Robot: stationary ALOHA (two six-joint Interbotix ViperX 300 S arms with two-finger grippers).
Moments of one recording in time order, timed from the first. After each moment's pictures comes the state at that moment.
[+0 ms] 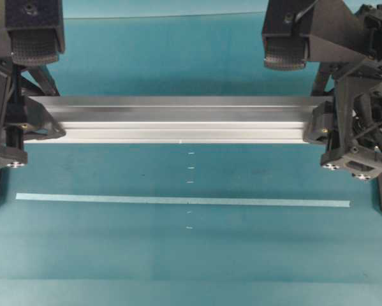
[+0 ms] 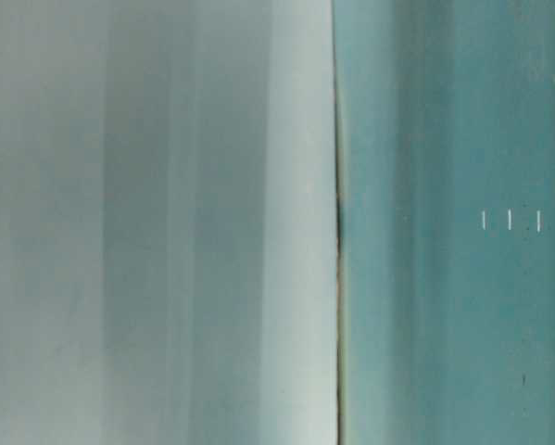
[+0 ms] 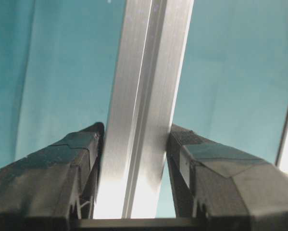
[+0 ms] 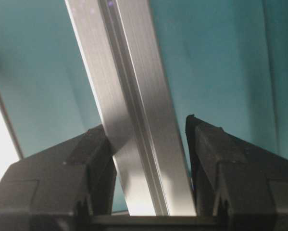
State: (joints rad) left arm -0.04 -0.28 -0.27 0.03 1.62 -0.24; right arm 0.00 -0.15 -0.35 0.03 1.77 0.25
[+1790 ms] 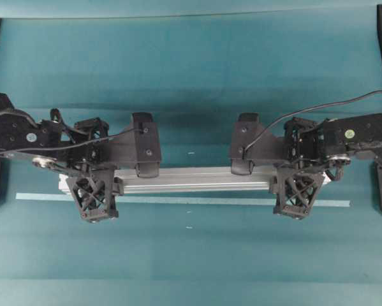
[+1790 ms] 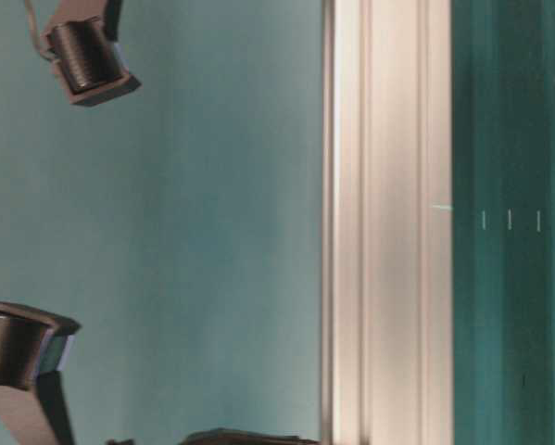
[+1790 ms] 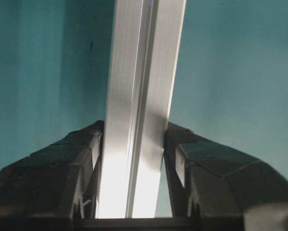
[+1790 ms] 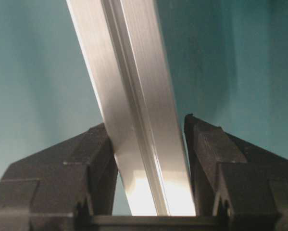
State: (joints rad) left arm -0.05 -0.13 0.52 0.03 0.88 -0.24; right arm 0.00 -0.15 0.63 0.02 0.90 0.17
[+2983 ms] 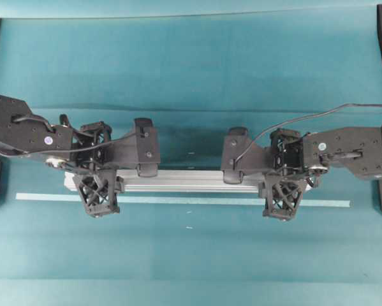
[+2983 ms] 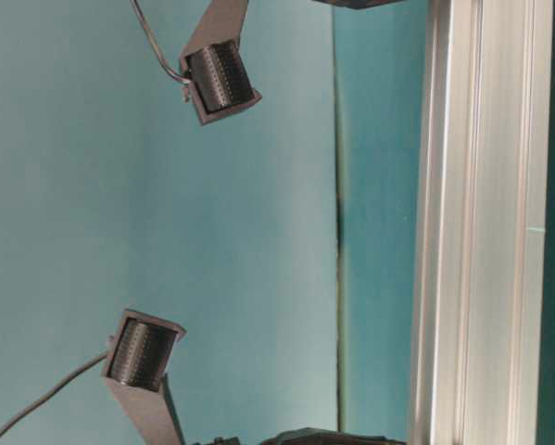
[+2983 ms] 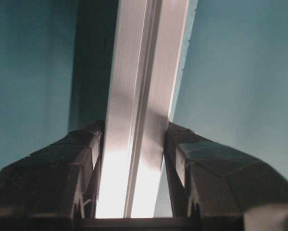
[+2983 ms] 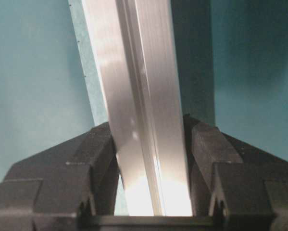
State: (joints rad) left arm 0.00 -0.06 0.64 0.03 0.69 -0.19; right arm -0.01 0.00 0.70 0.02 0.68 0.11
